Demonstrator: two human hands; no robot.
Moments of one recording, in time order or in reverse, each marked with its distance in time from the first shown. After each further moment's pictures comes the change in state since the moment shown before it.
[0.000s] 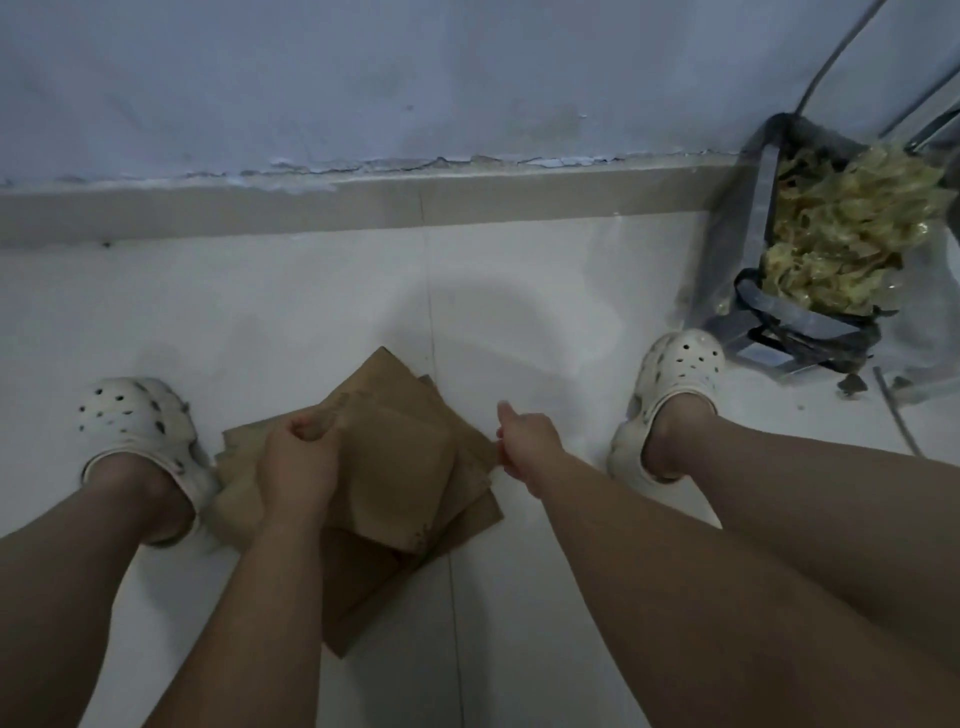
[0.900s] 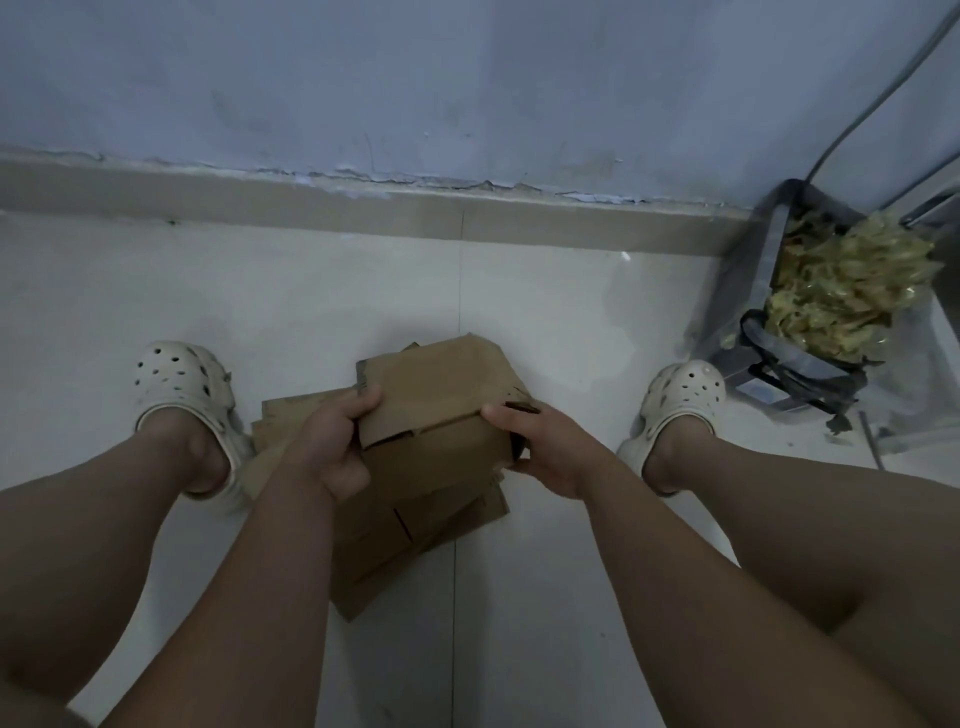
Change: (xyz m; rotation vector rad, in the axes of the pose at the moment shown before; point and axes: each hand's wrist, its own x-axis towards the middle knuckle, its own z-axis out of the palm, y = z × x) left_hand -0.025 0.018 -0.041 -0.828 -0.674 -0.381; right_hand -0.078 -0.020 -0.022 0.263 -0.642 -0.246
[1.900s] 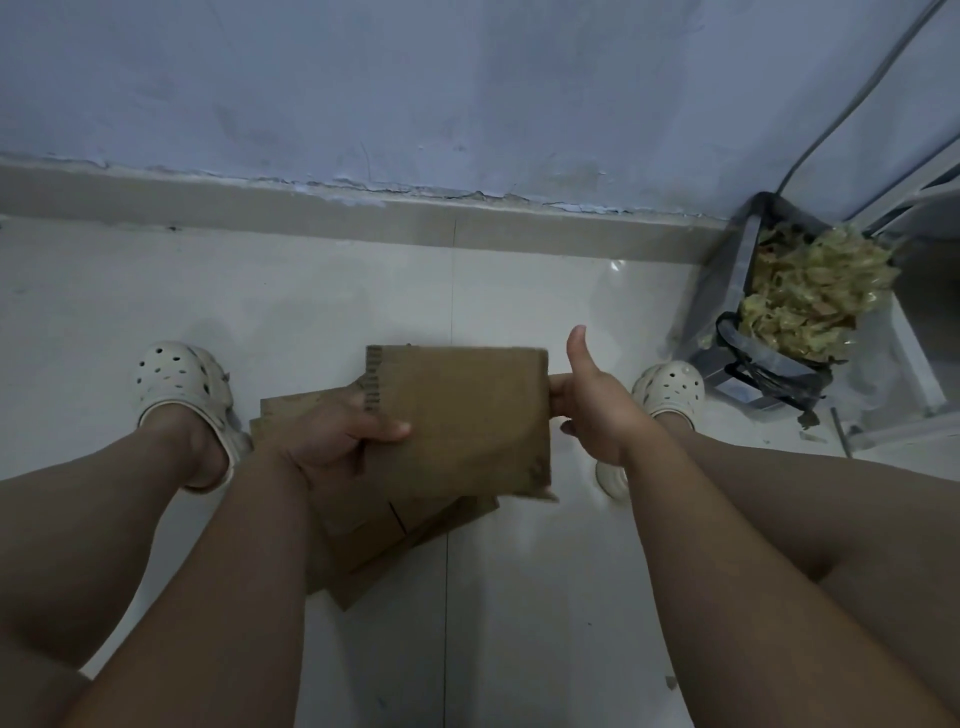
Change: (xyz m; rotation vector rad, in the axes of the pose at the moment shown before) left_hand -0.038 0.011 0.008 0.392 -0.371 0.054; right_hand -0.032 -0.036 -0.020 -0.344 0.316 0.023
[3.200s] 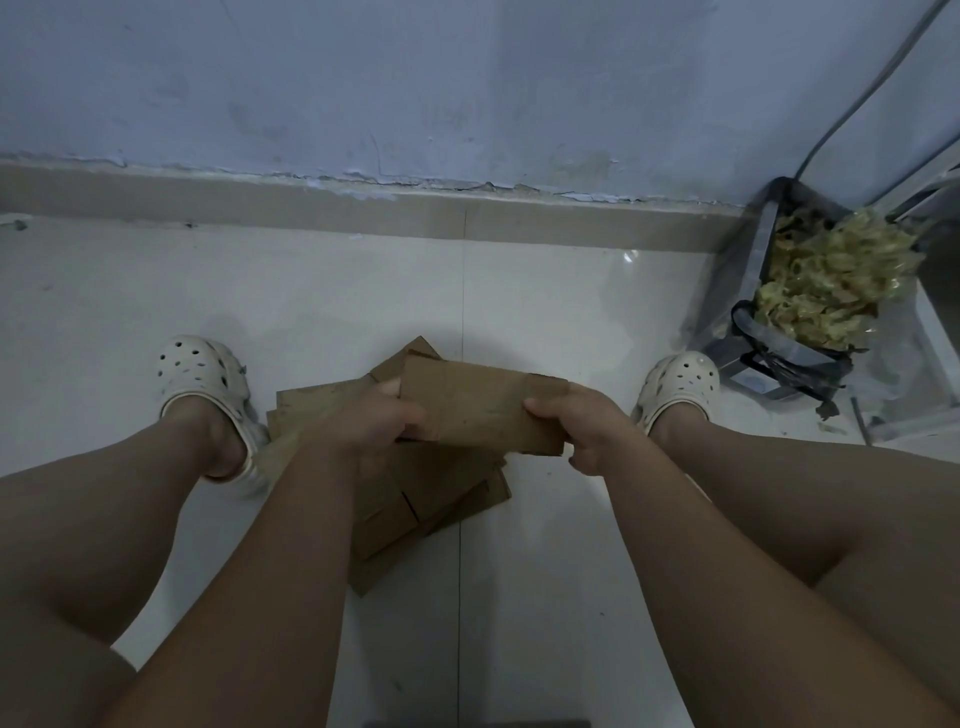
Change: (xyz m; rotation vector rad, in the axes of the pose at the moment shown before) left_hand 0.024 -0.010 0.010 0.224 0.266 -0.006; right_hand 0.001 0.018 0.021 0.241 0.103 0.164
